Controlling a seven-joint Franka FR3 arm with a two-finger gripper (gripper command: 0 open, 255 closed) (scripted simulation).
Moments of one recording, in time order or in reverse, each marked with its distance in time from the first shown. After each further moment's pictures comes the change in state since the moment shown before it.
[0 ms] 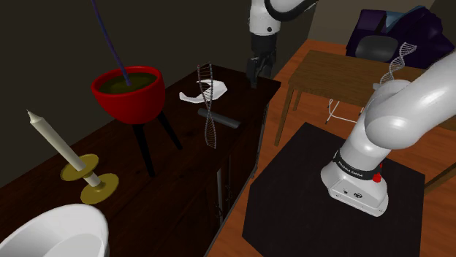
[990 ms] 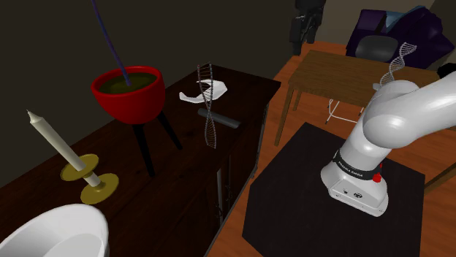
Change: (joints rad) arm -0.063 -0.284 -0.038 0.110 -0.122 -0.433 -0.042
